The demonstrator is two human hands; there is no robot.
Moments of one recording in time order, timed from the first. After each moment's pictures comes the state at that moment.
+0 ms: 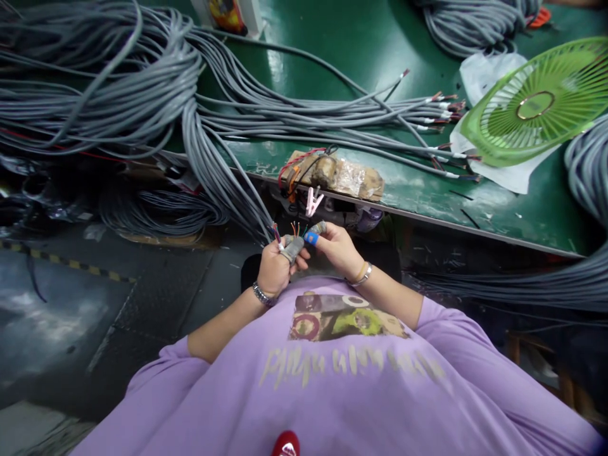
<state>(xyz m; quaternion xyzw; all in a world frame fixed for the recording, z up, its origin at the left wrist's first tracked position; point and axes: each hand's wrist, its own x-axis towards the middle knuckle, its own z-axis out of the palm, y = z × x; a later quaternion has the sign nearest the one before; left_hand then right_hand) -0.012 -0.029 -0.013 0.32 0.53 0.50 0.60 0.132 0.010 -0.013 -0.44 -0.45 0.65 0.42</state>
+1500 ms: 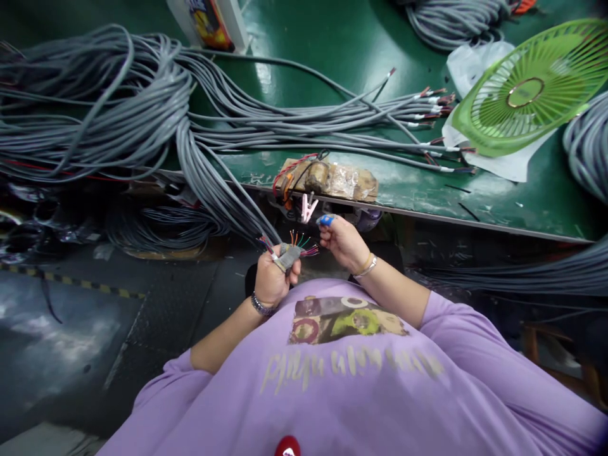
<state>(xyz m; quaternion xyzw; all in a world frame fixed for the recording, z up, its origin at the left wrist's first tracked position) -0.017 -0.031 -0.005 0.33 0.52 0.50 0.61 0.137 0.029 -0.015 -0.44 -0.21 0.73 0.48</state>
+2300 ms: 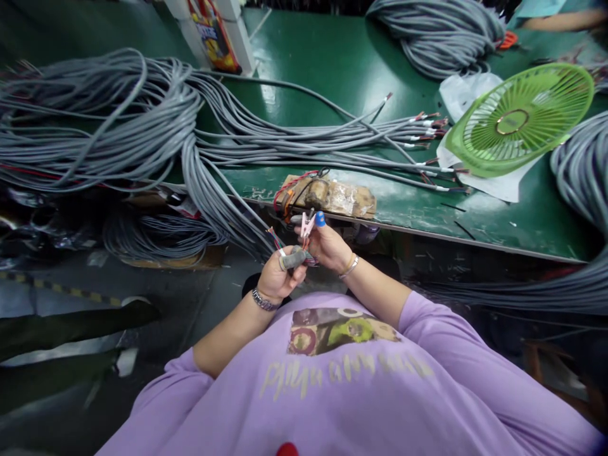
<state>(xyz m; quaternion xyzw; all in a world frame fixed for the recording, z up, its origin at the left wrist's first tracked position) -0.015 0.005 -0.007 0.28 0.35 0.45 0.77 0.112 0.065 -0.022 -0.31 -0.21 0.82 0.44</state>
